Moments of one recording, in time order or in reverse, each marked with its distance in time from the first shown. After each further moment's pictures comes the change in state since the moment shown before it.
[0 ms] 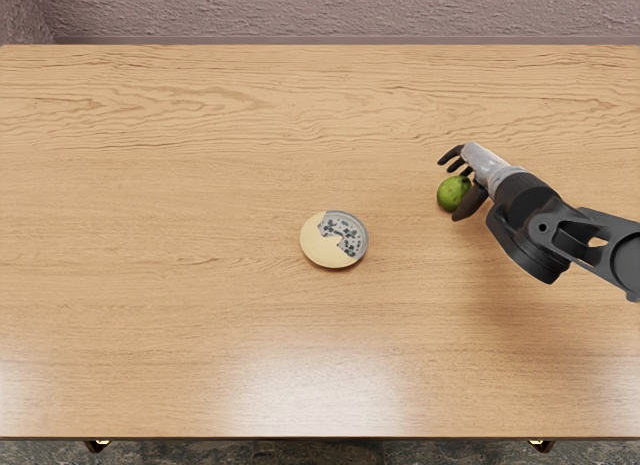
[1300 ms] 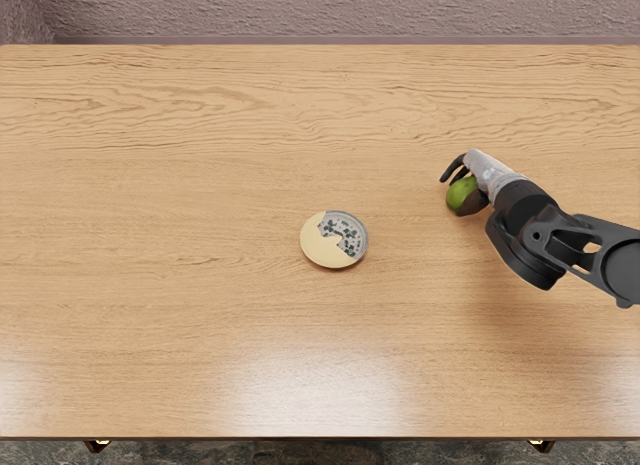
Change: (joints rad) left arm -0.002 0.000 0.000 -0.001 0.000 0.000 0.000; right arm -0.023 0.025 -0.008 -0.051 -0.047 0.004 0.002
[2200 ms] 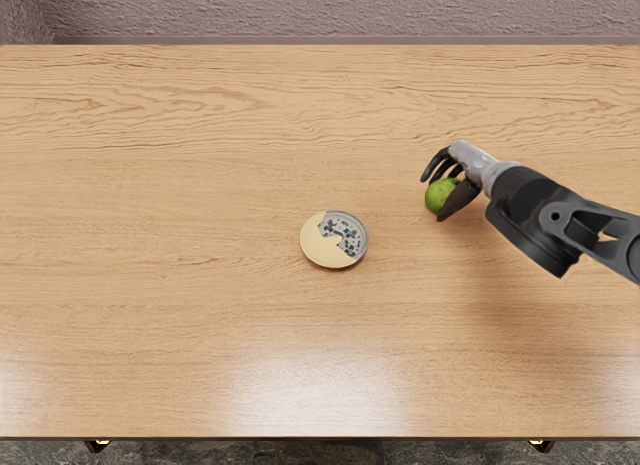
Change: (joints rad) left arm 0.002 0.000 0.000 0.001 0.001 0.000 0.000; right arm -0.002 -0.052 0.117 0.131 0.085 0.090 -0.002
